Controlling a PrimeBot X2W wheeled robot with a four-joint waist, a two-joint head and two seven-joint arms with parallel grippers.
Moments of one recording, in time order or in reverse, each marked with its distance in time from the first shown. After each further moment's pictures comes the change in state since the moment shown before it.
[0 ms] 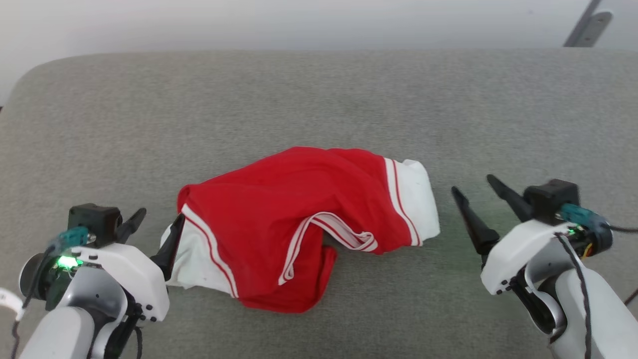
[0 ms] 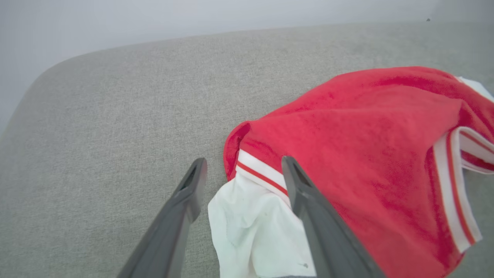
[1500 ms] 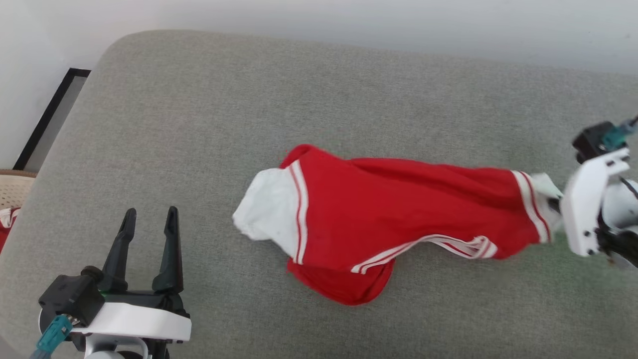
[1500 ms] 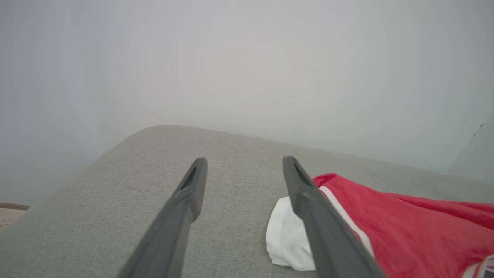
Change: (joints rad) left arm 0.160 -0.232 0.110 -0.048 0.061 -0.016 -0.552; right arm -0.271 -0.286 0.126 0.160 0.220 0.000 0.676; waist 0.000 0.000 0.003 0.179
